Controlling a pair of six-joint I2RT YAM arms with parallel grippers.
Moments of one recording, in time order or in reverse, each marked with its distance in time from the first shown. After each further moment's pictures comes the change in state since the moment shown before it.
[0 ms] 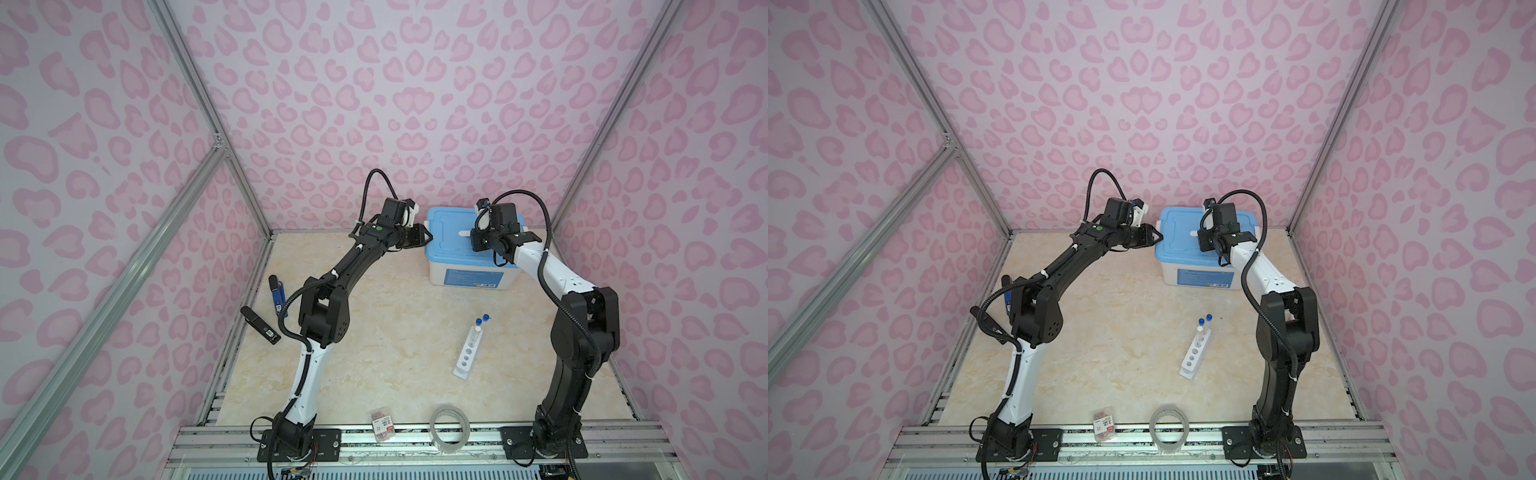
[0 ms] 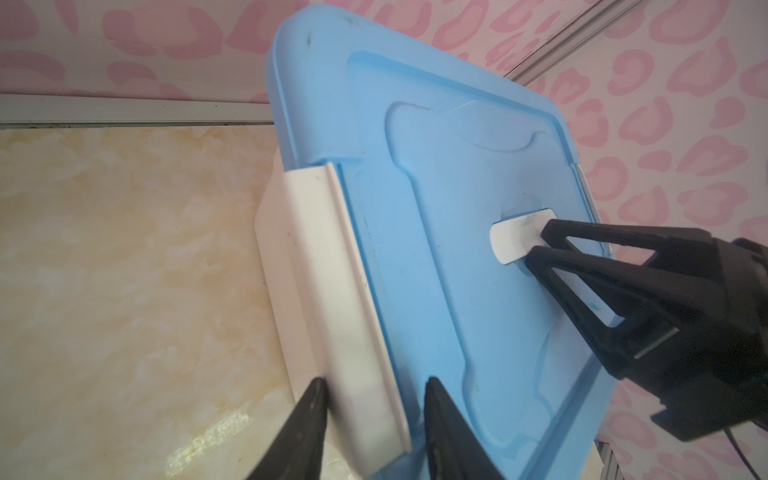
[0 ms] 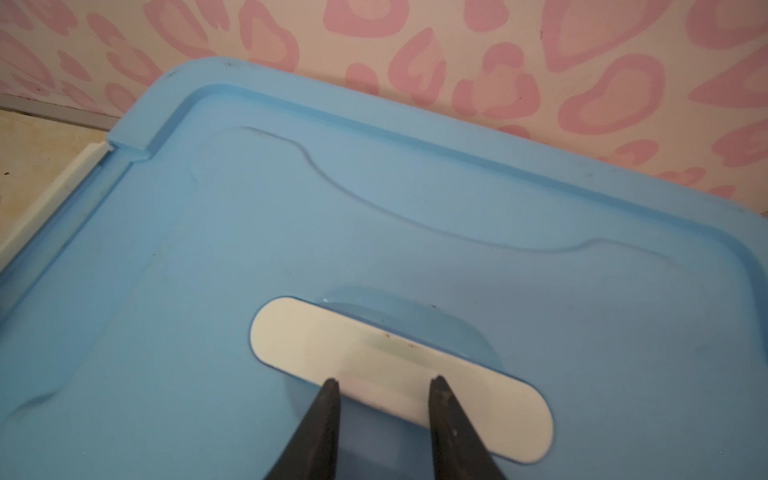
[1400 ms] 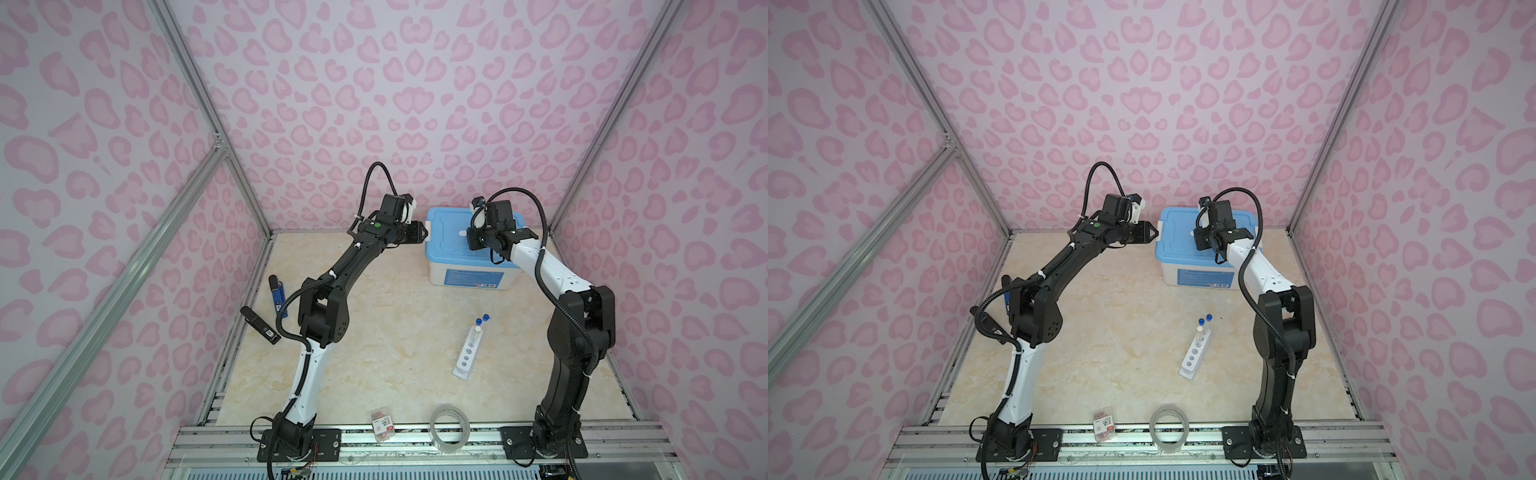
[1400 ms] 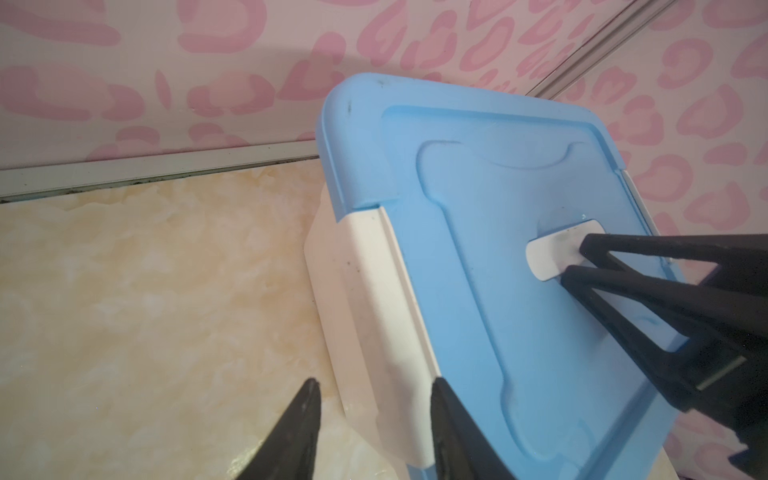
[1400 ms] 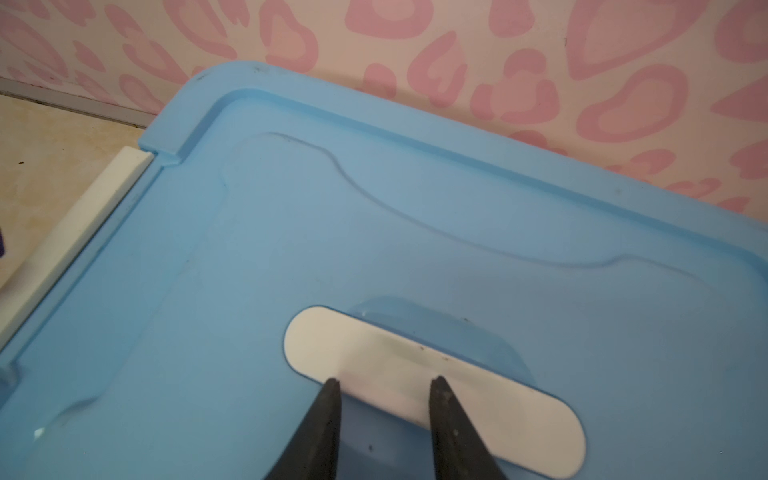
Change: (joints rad) left arm 0.015 -0.001 0.051 -0.046 -0.120 0.104; right arm 0.023 0.020 0.075 -0.077 0.003 -0.011
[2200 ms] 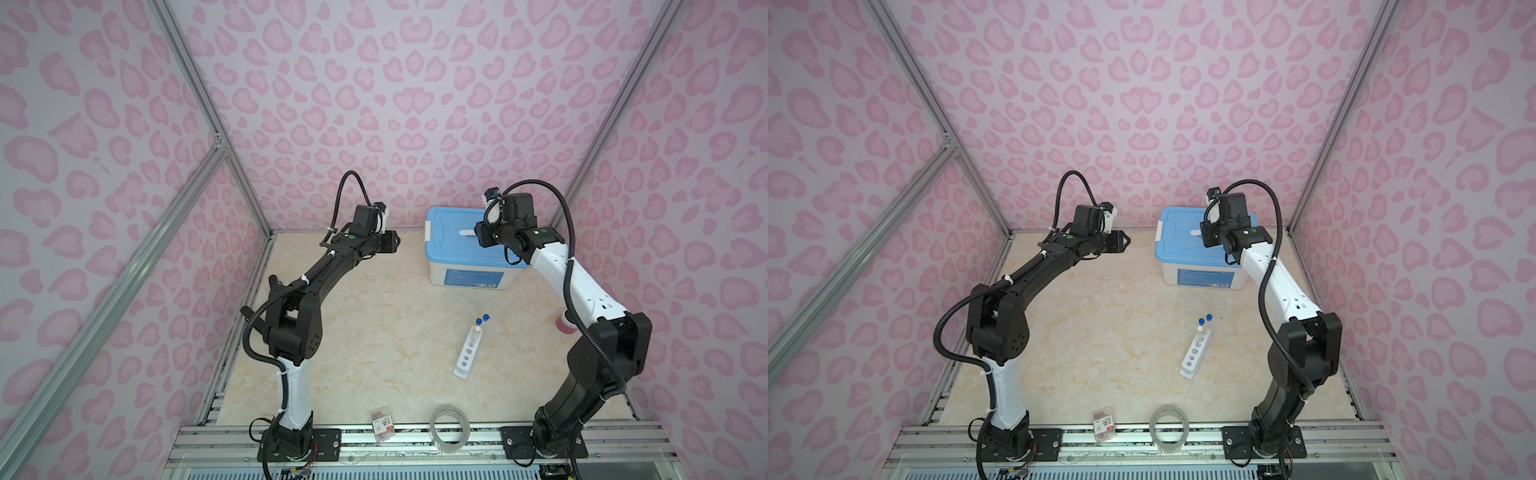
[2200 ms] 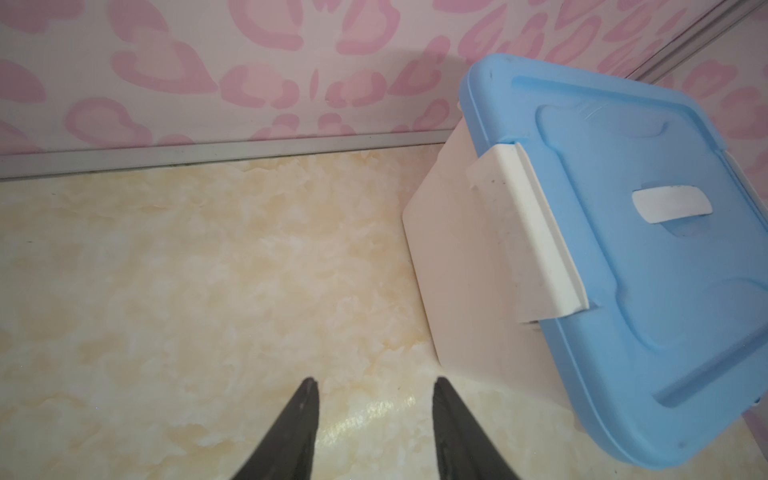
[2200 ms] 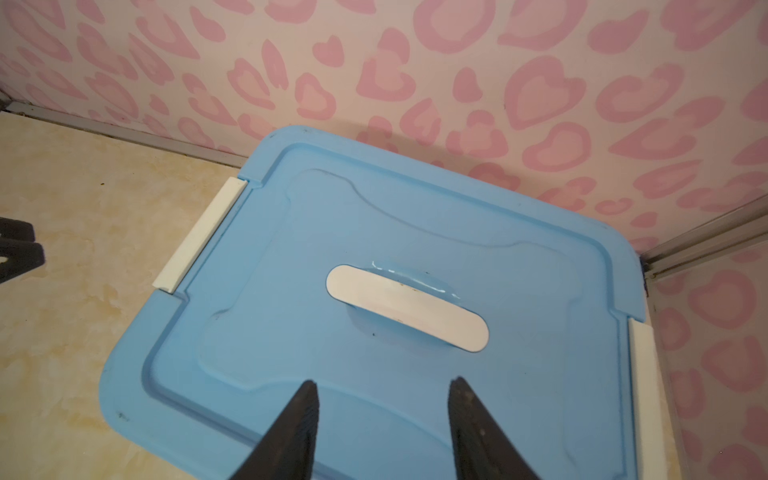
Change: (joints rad) left arm 0.103 -0.403 -0.605 0.208 -0.122 0.095; right arm -0.003 -0.264 -0.095 -0.058 -0.003 -0.002
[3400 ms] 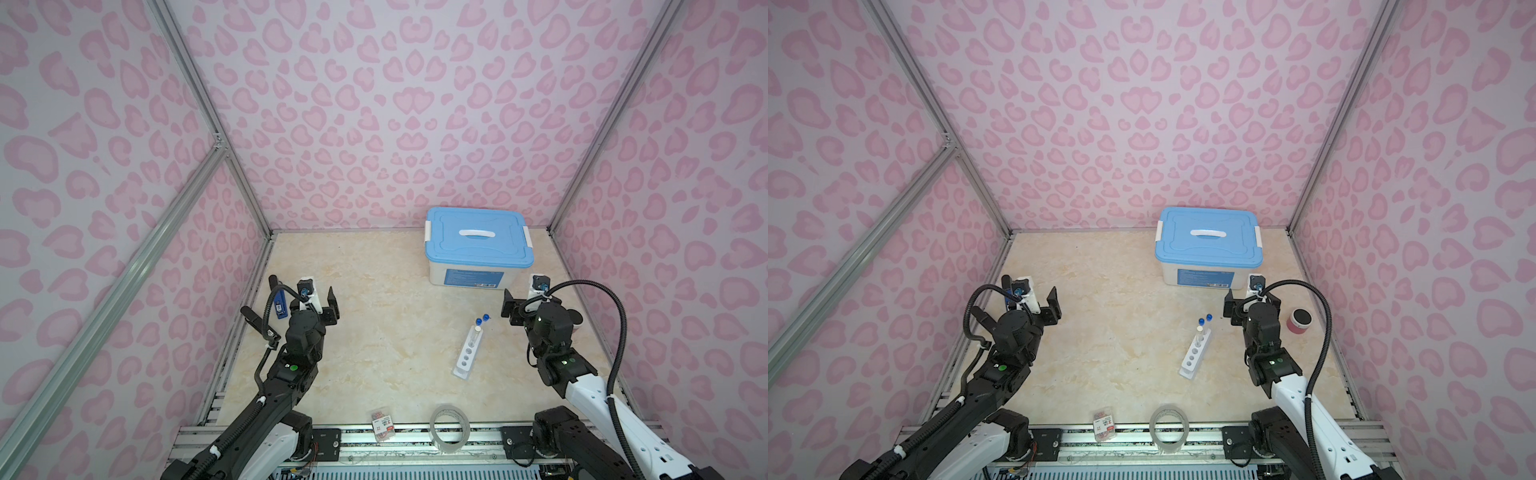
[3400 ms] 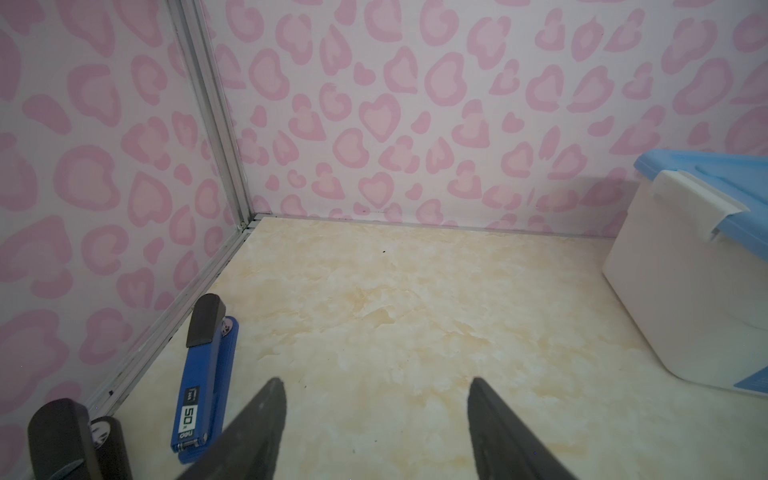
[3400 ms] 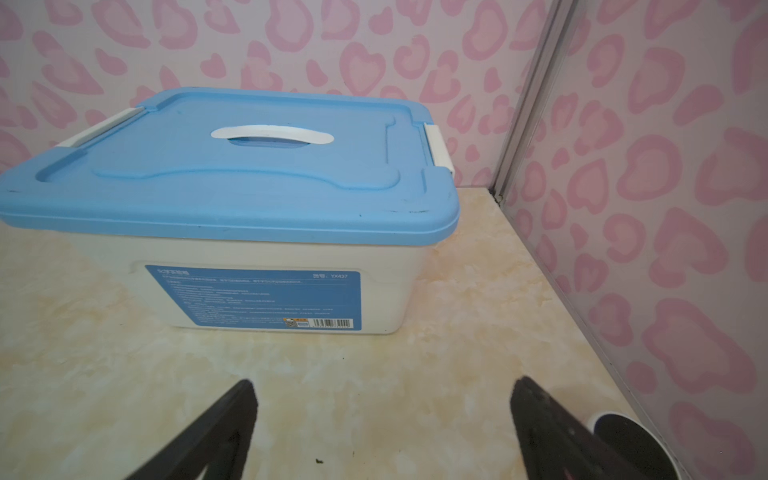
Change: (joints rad) left arm 0.031 -1.076 -1.331 0.727 -0.621 0.169; right arm 0.013 -0.862 -1.239 0.713 0.357 0.100
